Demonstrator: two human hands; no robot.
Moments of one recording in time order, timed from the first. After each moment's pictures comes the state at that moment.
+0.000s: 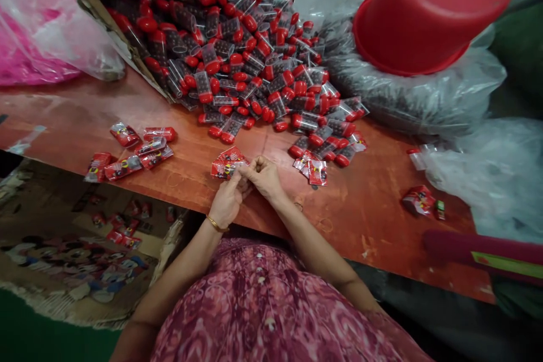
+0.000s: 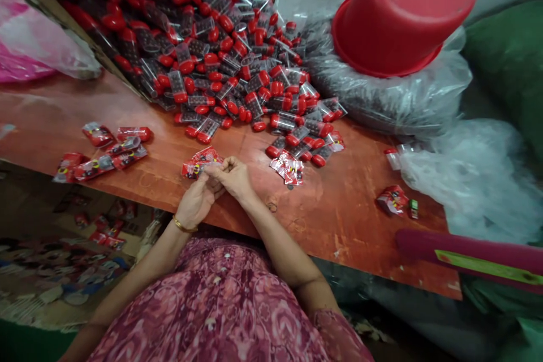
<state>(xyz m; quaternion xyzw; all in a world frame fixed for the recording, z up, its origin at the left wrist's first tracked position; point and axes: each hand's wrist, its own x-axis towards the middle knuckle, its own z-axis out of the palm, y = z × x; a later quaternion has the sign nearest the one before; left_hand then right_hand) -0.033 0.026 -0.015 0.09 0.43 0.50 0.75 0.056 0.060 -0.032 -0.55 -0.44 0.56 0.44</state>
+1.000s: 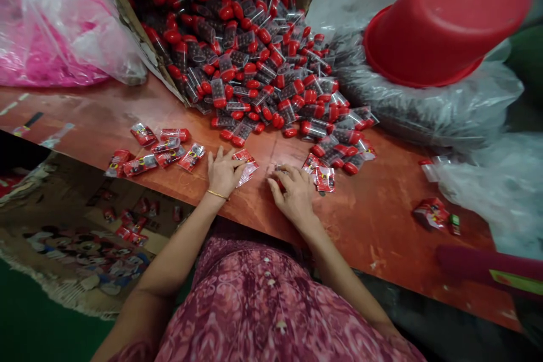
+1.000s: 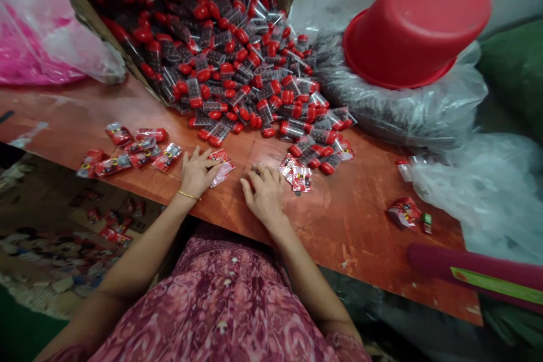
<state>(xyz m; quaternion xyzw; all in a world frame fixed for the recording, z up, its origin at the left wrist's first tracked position) -0.078 0.069 -0.033 0.61 0.63 0.38 0.29 0.108 0.022 -0.029 -0.59 -0.76 0.04 0.27</state>
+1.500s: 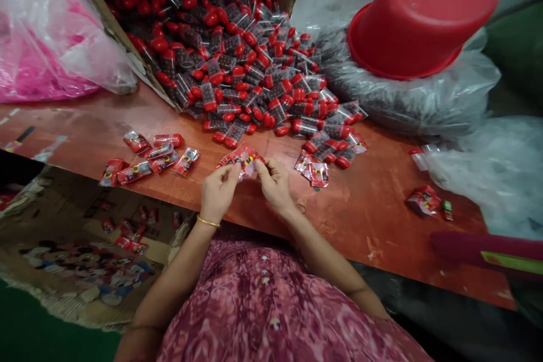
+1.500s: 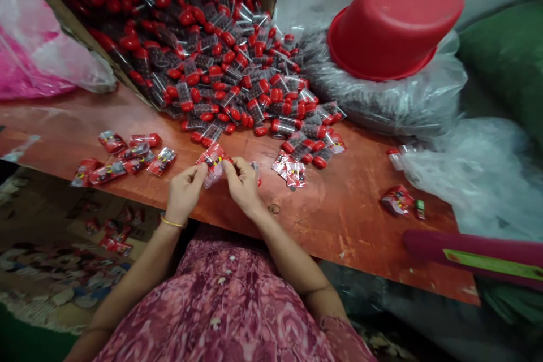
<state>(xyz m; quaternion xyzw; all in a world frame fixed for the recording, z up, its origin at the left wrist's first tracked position) -0.060 0.030 0.009 0.39 0.61 0.48 0.49 0.062 0.044 -0.008 -0.53 -0.53 0.42 0.51</state>
